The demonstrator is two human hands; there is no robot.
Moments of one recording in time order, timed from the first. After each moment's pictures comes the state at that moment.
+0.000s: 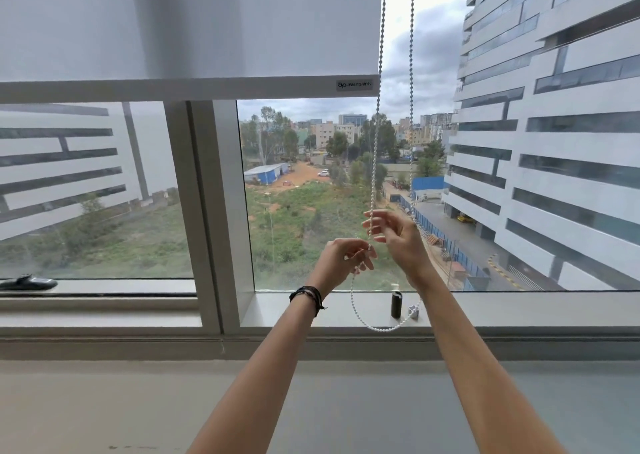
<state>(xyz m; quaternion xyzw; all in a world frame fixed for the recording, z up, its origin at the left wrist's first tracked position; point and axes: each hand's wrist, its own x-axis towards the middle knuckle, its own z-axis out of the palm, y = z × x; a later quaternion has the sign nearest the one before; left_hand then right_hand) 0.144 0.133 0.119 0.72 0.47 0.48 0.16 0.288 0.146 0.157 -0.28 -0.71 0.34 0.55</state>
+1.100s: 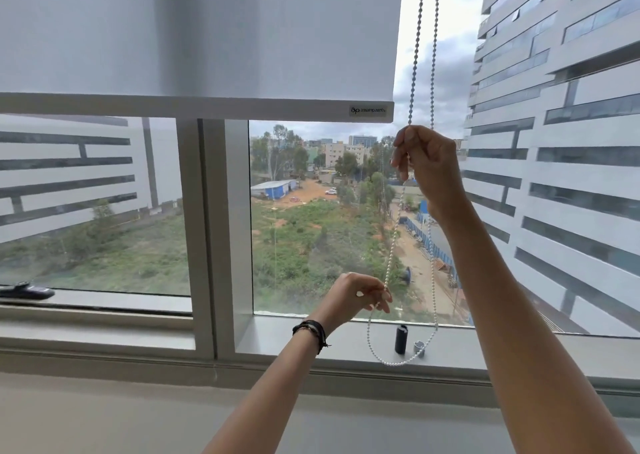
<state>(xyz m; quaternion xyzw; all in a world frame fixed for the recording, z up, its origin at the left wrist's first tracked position) 0.149 0.145 0.109 0.77 0.42 0.45 0.16 0.291 0.144 0.302 -0.09 -0.72 0.26 0.64</state>
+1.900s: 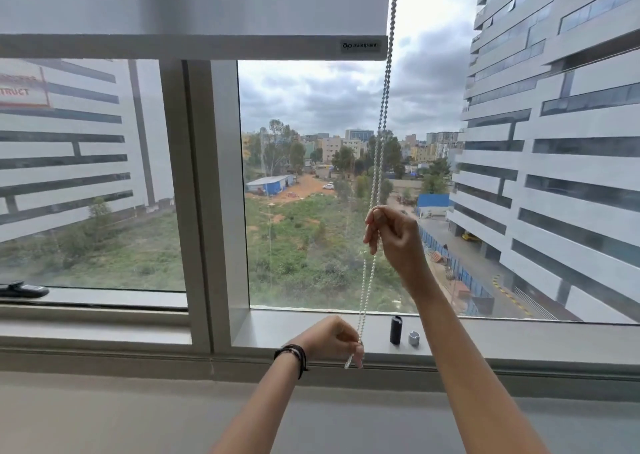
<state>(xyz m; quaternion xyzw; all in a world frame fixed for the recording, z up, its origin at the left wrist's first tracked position) 0.125 0.138 0.036 0.77 0.52 0.24 0.28 0.276 0.165 0.186 -0.12 -0.72 0.31 0.61</state>
